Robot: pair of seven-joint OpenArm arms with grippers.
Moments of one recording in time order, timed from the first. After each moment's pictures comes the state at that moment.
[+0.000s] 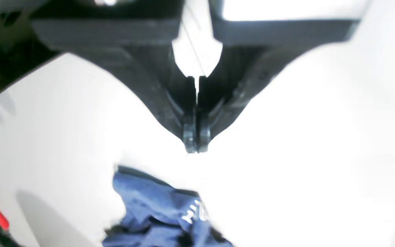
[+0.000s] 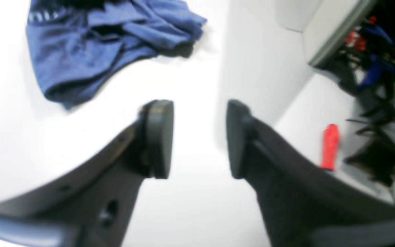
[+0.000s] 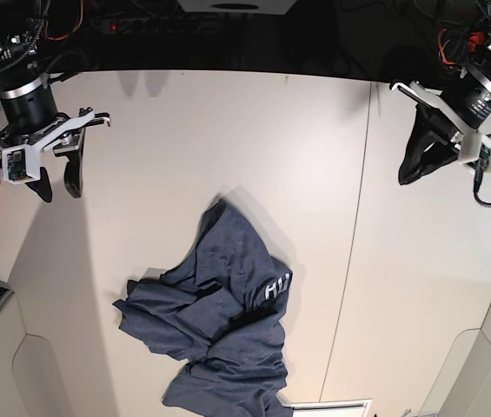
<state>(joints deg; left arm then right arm) 32.4 -15.2 -22.7 109.4 -22.0 -38.8 10.3 -29.7 13.4 9.6 112.1 7.7 11.7 -19.5</state>
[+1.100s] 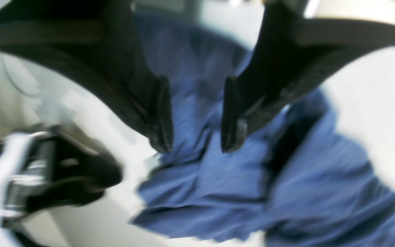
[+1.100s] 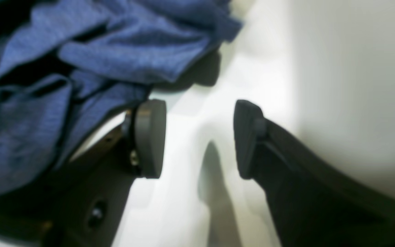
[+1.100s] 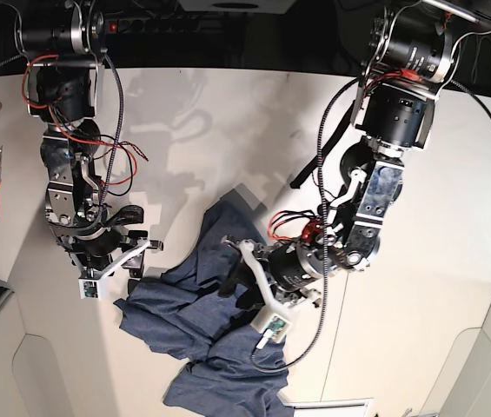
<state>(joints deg) -20.0 -2.4 15.0 64.7 -11.0 -26.8 16.8 17.8 3.9 4.2 52.6 5.1 11.1 -19.7</state>
